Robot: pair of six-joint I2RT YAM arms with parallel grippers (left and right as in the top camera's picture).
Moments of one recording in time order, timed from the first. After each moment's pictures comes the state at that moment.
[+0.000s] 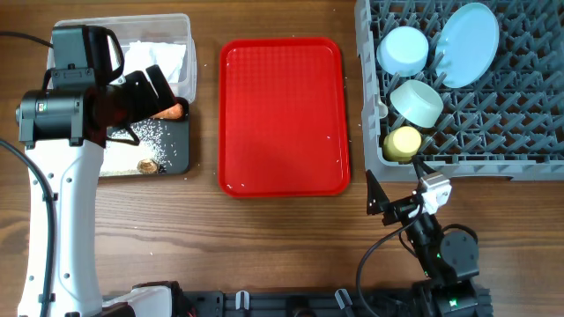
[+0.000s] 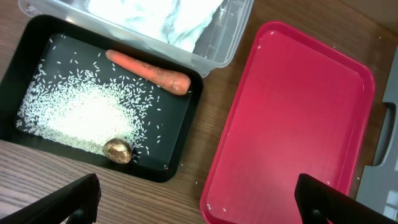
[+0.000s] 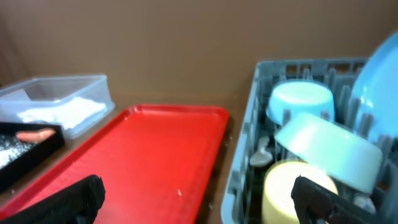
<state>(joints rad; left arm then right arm) 0.04 1.43 1.58 -1.17 0.02 -0.38 0.22 0.11 0.01 0.05 -0.10 0.11</state>
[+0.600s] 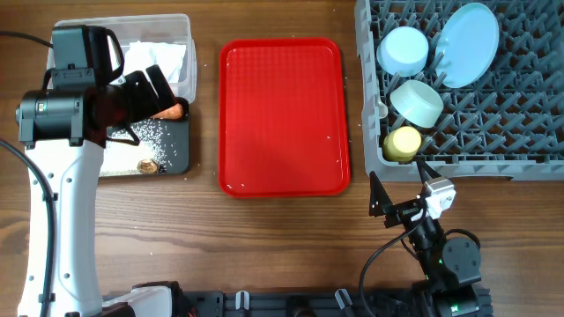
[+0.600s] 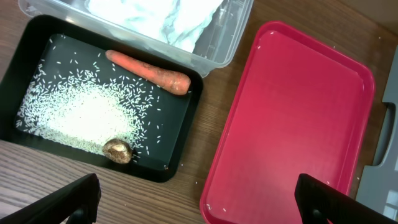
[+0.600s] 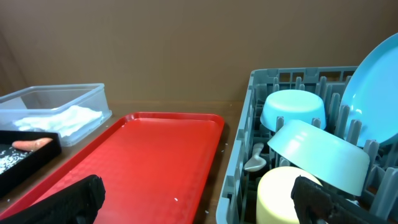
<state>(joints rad) 0.04 1.43 1.58 -1.17 0.02 -0.38 0.22 0.02 0.01 0.00 -0.08 0.11</state>
